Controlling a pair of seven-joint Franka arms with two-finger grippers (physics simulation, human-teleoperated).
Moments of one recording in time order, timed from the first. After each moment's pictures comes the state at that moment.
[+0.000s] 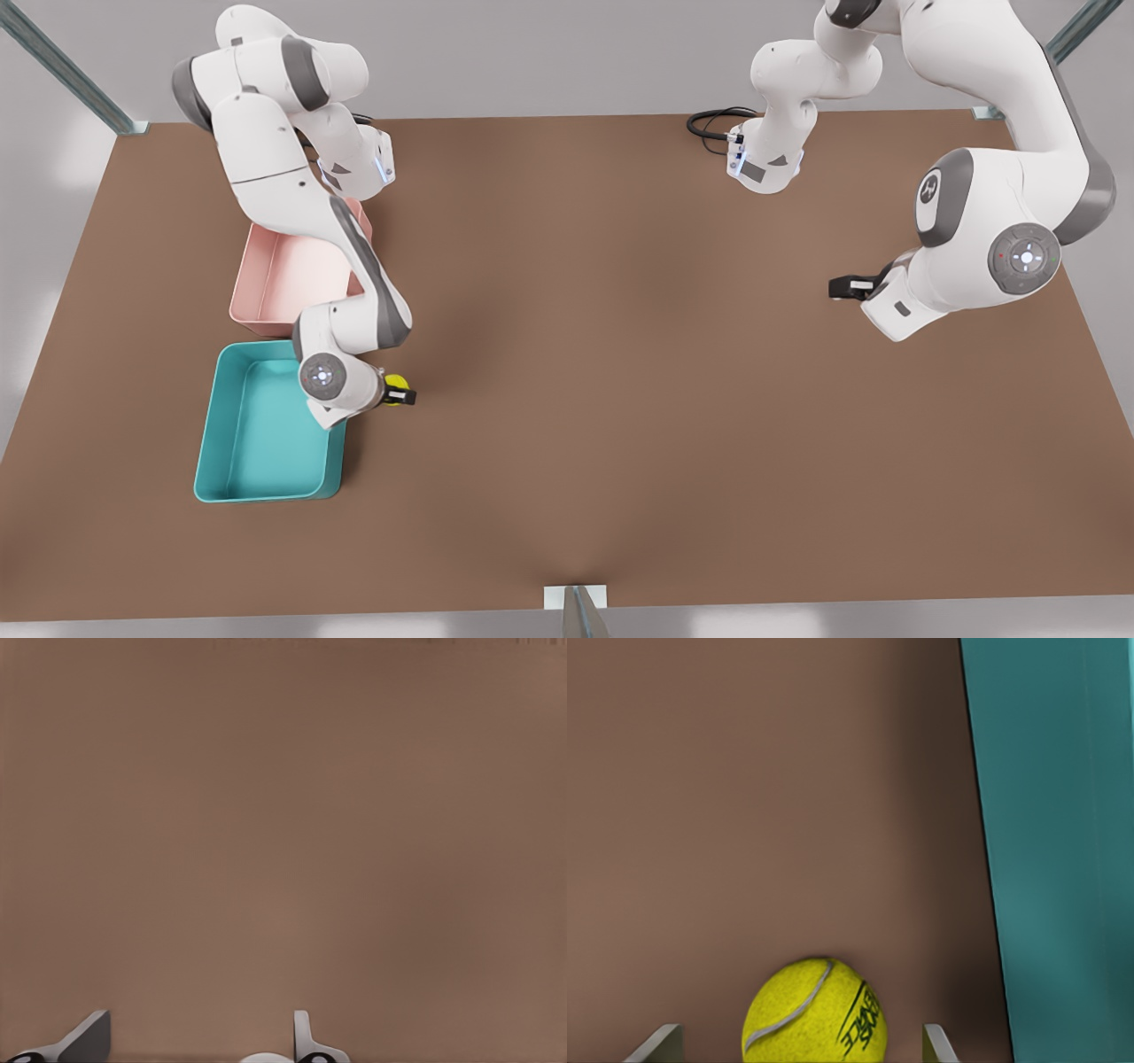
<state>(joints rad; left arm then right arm) -0.06 0.23 -0.06 -1.42 0.03 1.32 -0.04 0.24 0.59 0.01 -1.77 0.01 2.19 0.40</state>
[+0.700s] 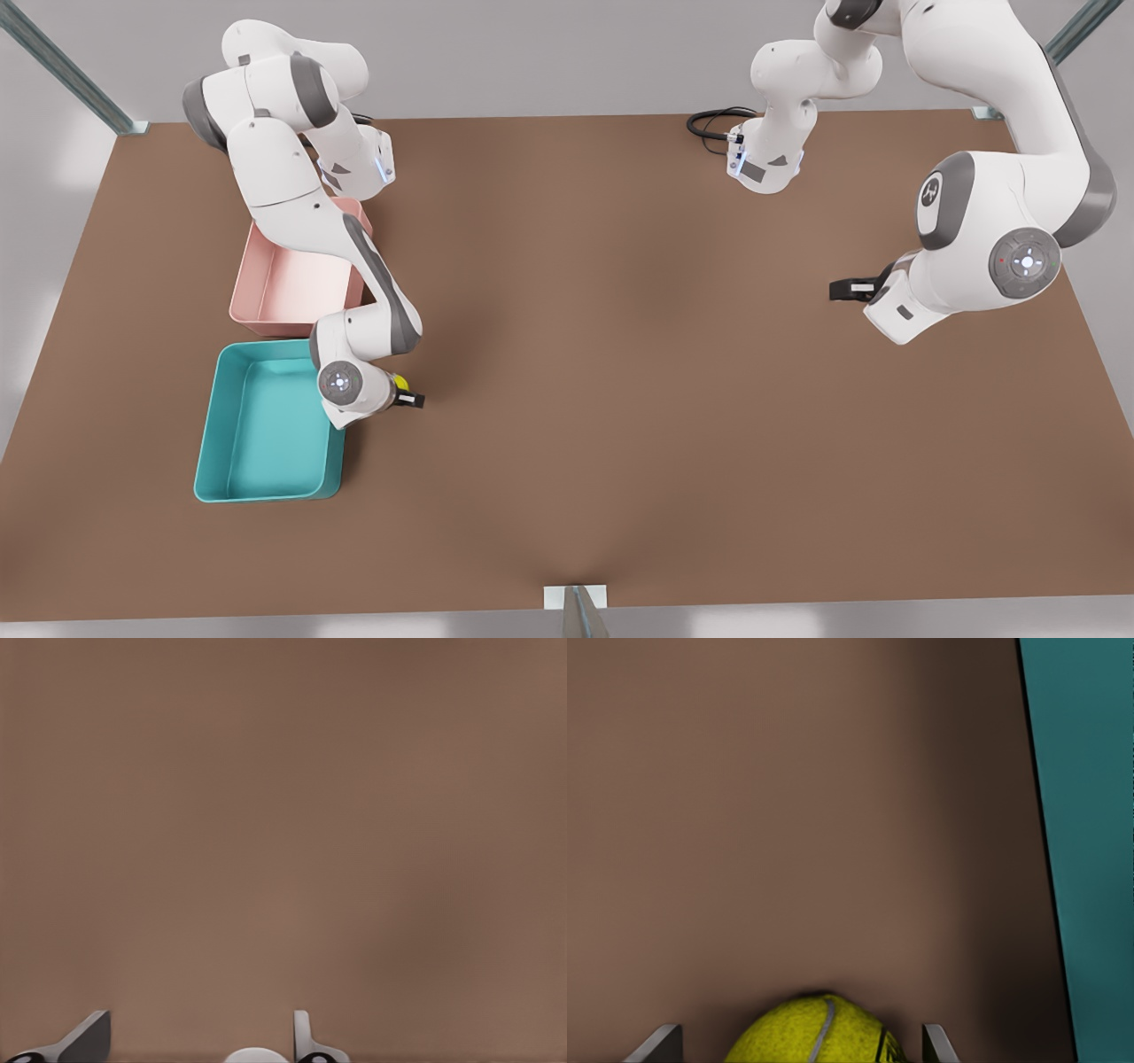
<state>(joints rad) -0.06 0.24 -0.05 -1.42 0.03 1.31 -0.09 0.24 0.67 0.01 -1.79 0.01 2.26 0.46</state>
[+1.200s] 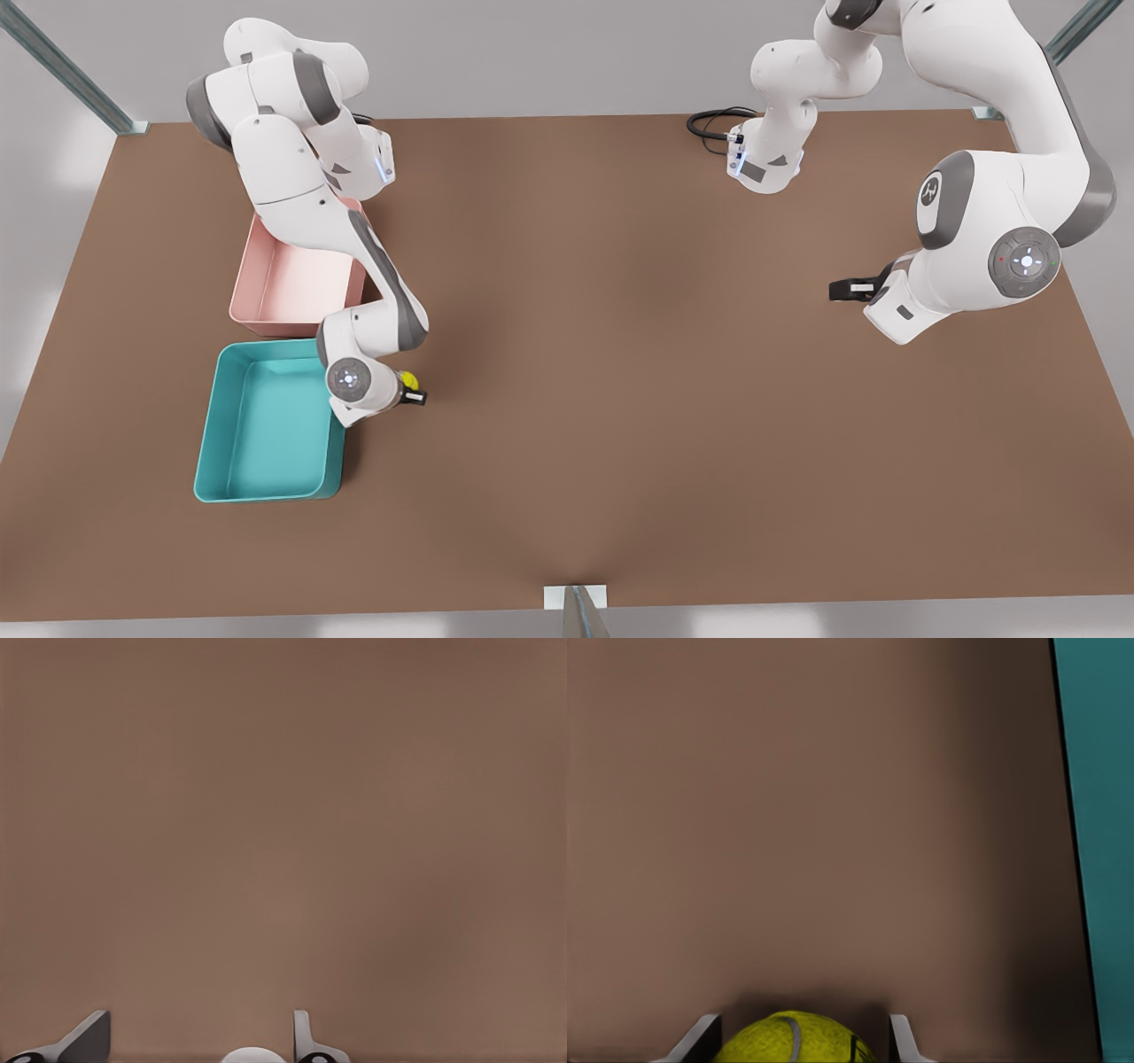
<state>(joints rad) -0.06 0.24 -0.05 -1.42 0.03 1.31 -0.10 0.27 0.66 0.01 -1.79 0.01 2.26 0.47</state>
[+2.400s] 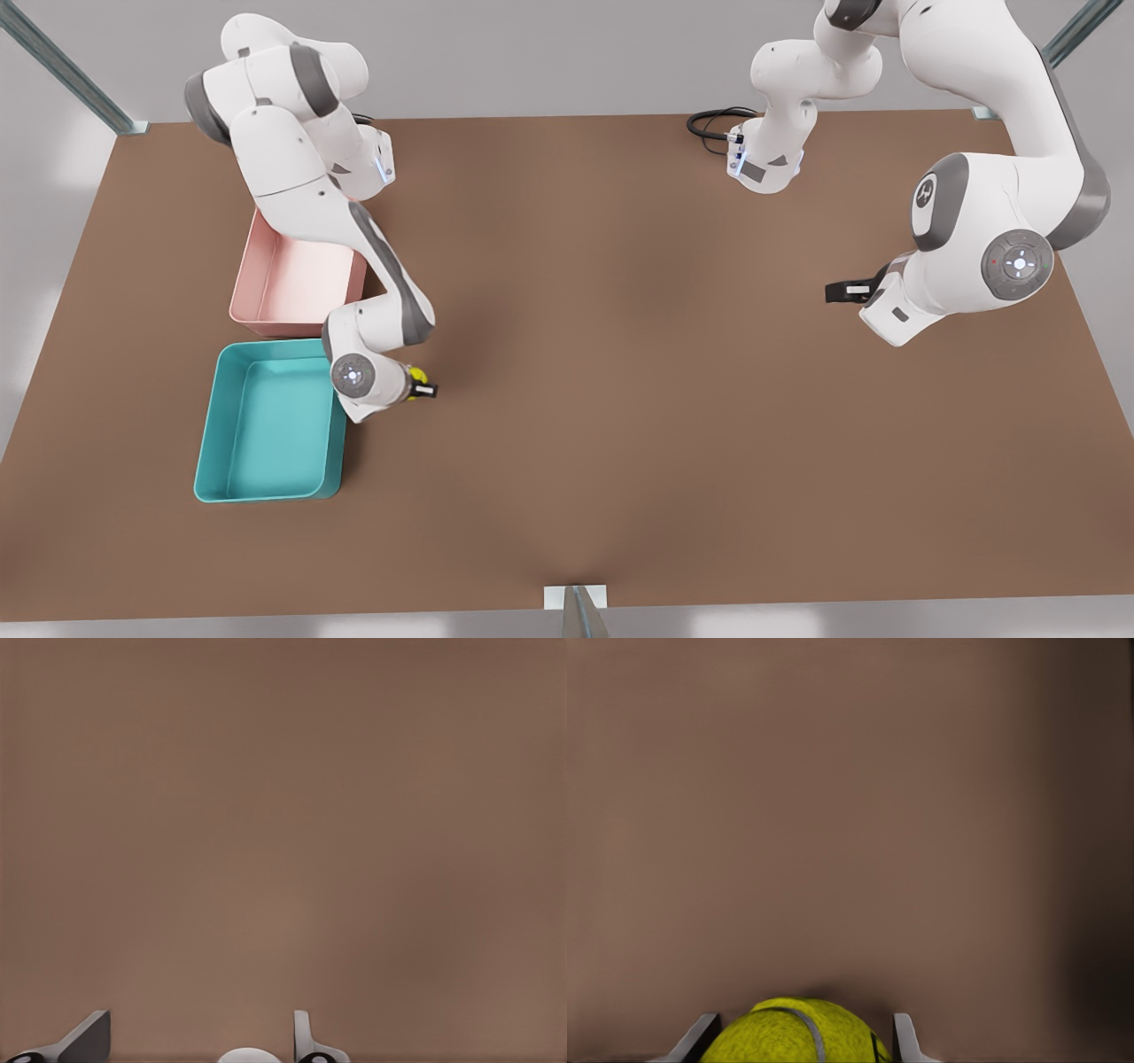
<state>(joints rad) -0.07 0.24 -0.05 -1.42 0.03 1.31 -0.12 0.25 0.63 0.05 -1.77 0.07 2.21 0.43</state>
